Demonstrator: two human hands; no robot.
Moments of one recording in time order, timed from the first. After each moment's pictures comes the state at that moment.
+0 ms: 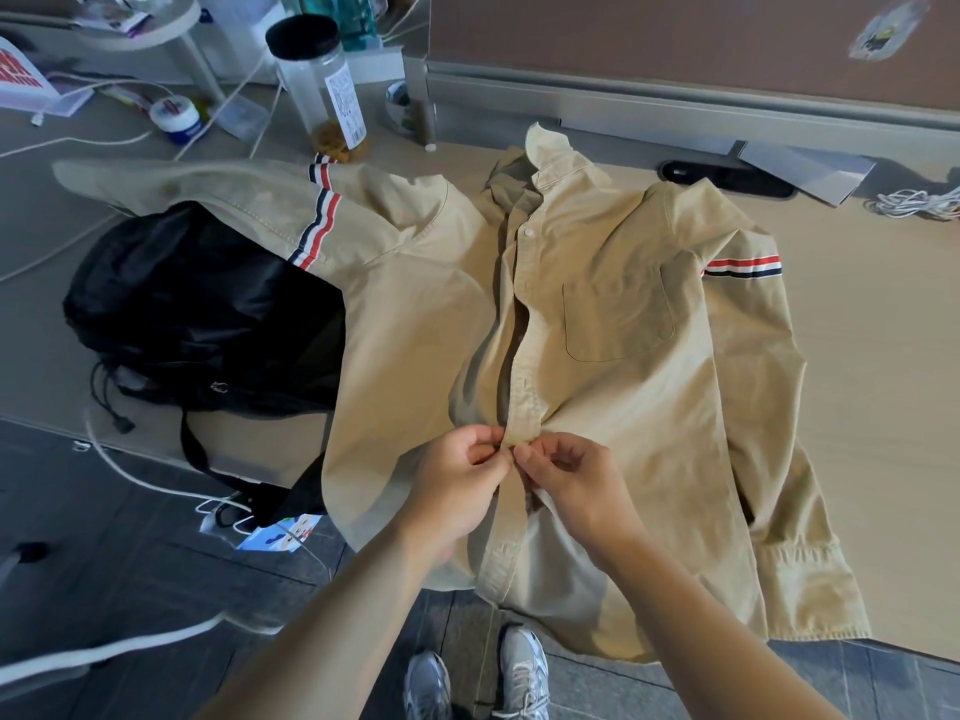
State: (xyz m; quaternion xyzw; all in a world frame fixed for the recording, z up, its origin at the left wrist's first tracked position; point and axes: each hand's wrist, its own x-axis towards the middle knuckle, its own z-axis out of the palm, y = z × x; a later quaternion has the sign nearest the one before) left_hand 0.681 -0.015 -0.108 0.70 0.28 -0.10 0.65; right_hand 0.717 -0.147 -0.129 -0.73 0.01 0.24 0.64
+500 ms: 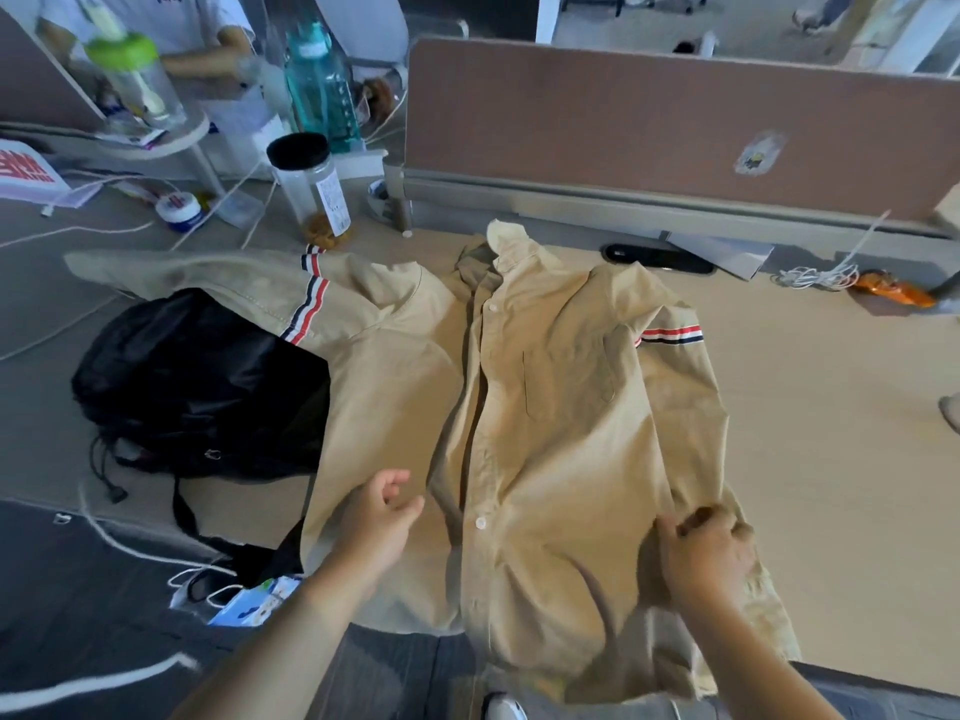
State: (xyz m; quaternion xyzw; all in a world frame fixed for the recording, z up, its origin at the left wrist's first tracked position) left_hand 0.672 0.027 -0.097 0.80 0.34 -0.09 0.49; right_hand 0.731 -0.270 -0.130 -0.92 0.30 0.08 0.26
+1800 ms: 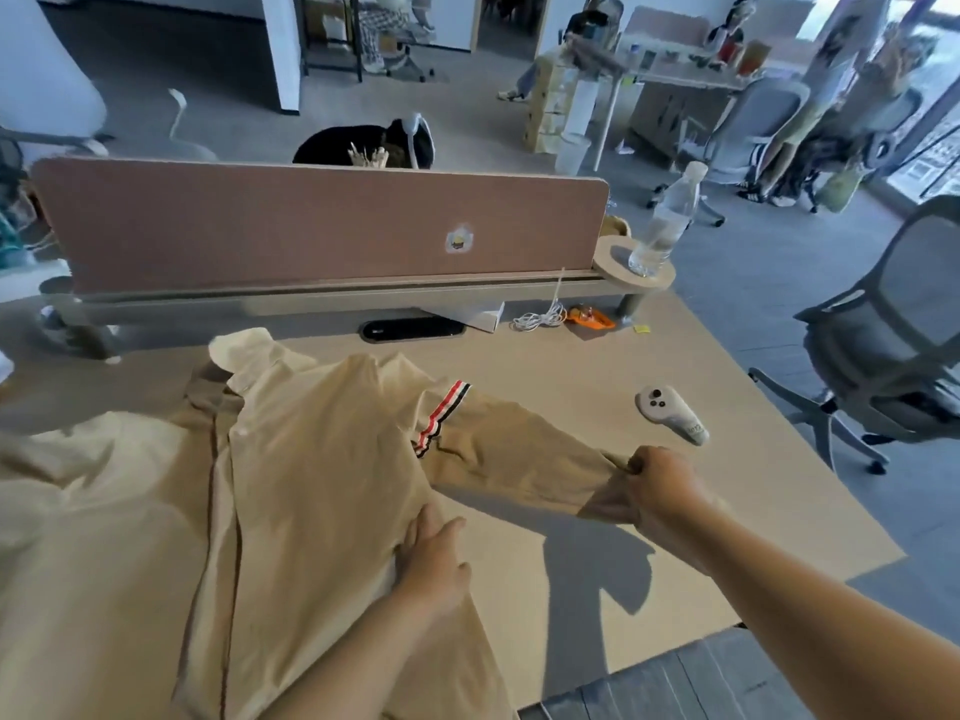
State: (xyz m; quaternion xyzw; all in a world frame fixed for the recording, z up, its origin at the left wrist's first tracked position) left_hand 0.813 -0.212 -0.121 0.93 -0.07 -0.25 0.26; right_hand 0.822 -0.473 -0.025 -0.93 0.27 0.07 0.23
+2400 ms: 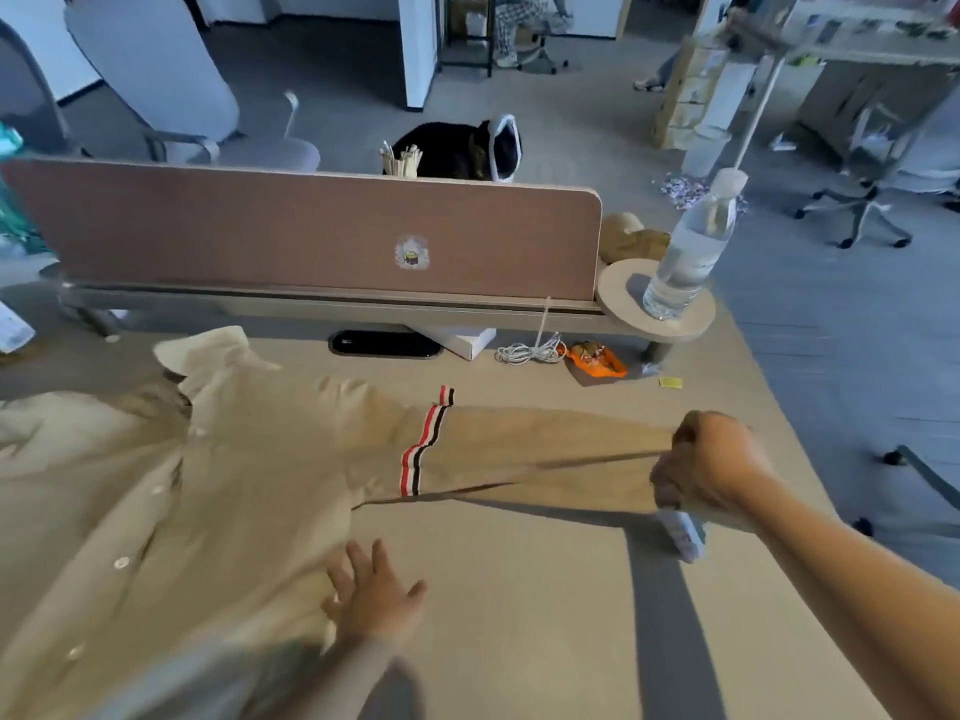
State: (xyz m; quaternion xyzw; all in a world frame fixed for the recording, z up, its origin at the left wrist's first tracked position) left_hand 0.863 -0.374 -0.149 0.91 0.27 -0.27 0.17; right_hand 1.006 -0.712 -0.022 -0.99 0.07 0.08 0.11
